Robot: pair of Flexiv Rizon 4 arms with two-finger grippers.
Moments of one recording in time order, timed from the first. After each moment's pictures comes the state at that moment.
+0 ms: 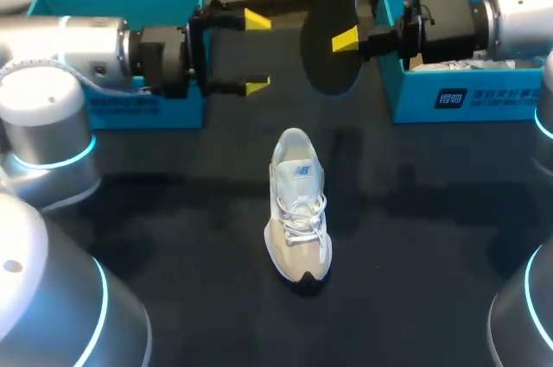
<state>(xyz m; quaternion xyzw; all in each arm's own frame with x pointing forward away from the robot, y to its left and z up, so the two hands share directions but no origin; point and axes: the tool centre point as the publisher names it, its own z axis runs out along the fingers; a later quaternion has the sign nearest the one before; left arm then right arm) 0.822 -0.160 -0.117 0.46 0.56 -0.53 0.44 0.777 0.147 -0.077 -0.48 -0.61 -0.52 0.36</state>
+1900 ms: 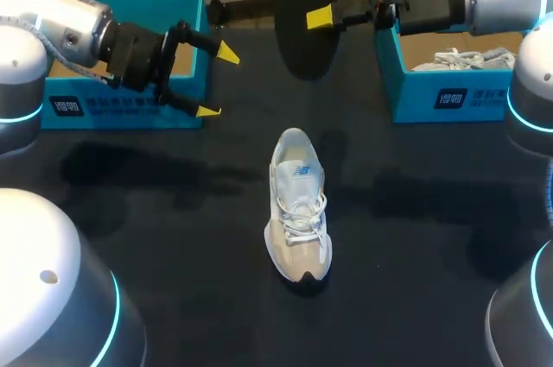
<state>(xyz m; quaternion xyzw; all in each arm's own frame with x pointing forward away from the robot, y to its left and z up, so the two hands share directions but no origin) 0.835 -0.100 -0.189 0.50 0.65 -0.51 0.26 0.795 0.181 -0.051 -0.37 -0.69 -0.58 0.23</state>
